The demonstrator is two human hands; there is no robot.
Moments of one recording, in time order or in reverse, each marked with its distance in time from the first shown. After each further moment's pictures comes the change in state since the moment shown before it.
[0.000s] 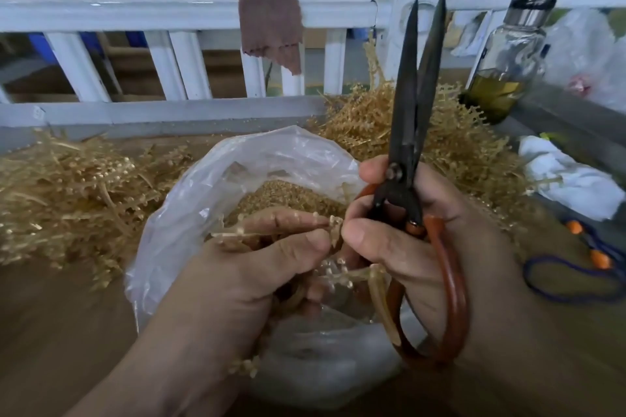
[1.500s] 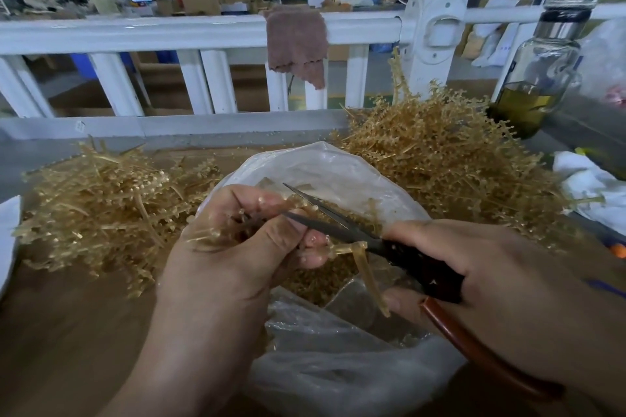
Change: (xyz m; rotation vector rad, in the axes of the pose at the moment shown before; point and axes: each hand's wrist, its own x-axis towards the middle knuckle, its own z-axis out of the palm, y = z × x) left_hand 0.010 0.002 -0.017 -0.112 0.413 0.201; right_hand 0.010 -0.033 -0.022 -1.108 -0.343 0.182
